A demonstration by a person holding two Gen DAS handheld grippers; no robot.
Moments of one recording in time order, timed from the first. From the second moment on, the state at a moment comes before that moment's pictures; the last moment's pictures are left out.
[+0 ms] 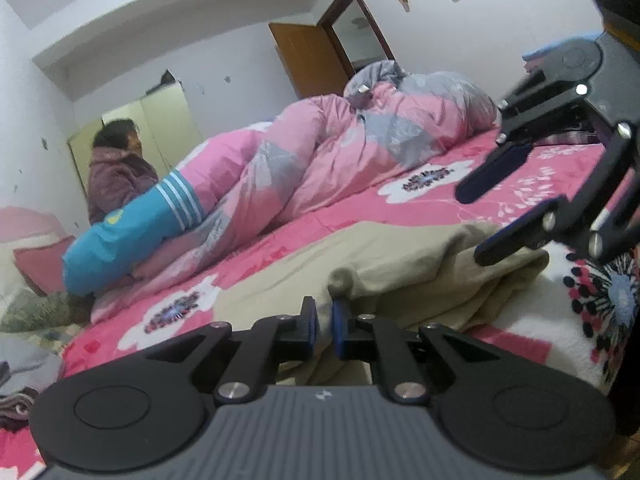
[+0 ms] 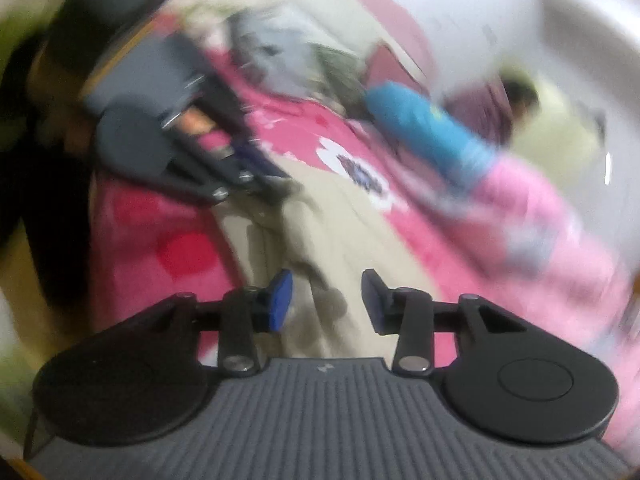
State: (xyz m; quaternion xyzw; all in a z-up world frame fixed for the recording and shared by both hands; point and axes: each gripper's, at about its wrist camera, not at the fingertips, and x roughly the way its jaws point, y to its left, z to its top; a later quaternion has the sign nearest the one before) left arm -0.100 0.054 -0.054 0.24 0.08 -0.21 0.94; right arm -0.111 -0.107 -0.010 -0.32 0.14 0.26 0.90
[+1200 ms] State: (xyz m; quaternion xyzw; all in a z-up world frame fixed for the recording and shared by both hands) left arm -0.123 0.053 -0.088 0.31 0.05 -0.21 0.93; right arm -0.162 -0.090 -0.033 -0.32 0.04 0.20 0.93
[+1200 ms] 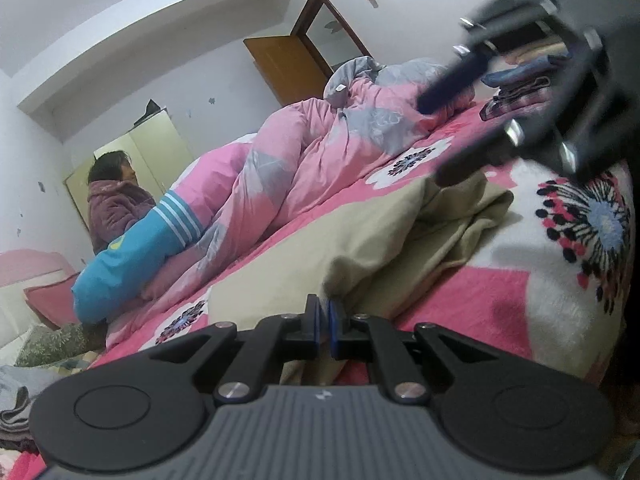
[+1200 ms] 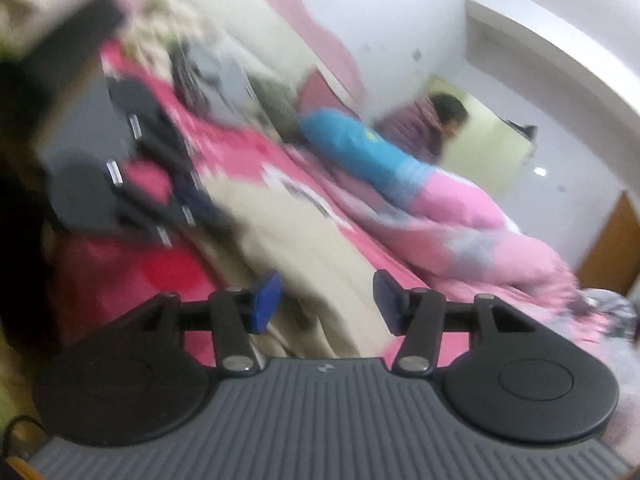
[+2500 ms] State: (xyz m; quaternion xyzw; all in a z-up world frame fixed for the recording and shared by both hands) left arm -0.126 0.003 -0.059 0.31 0.06 -0.27 0.91; right arm -0.146 -0.177 -0.051 -0.05 0.14 0.19 0.97
